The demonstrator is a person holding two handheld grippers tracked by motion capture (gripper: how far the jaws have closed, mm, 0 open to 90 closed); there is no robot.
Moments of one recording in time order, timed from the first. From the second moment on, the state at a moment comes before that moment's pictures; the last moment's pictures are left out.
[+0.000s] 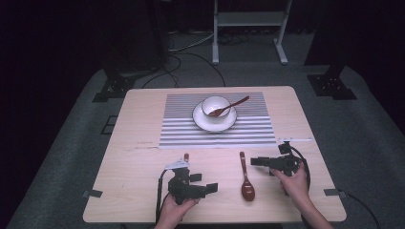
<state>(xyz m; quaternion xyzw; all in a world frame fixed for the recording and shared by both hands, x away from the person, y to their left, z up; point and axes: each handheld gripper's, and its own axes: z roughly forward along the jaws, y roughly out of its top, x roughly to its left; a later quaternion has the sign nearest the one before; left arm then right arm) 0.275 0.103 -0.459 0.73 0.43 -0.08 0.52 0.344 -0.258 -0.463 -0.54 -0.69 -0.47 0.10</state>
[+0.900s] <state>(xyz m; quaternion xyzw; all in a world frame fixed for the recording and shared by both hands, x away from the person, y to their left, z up) 0.276 0.101 -0.460 0.74 0.43 -0.07 0.52 0.302 -0.273 -0.471 -0.54 -0.67 -0.50 0.10</state>
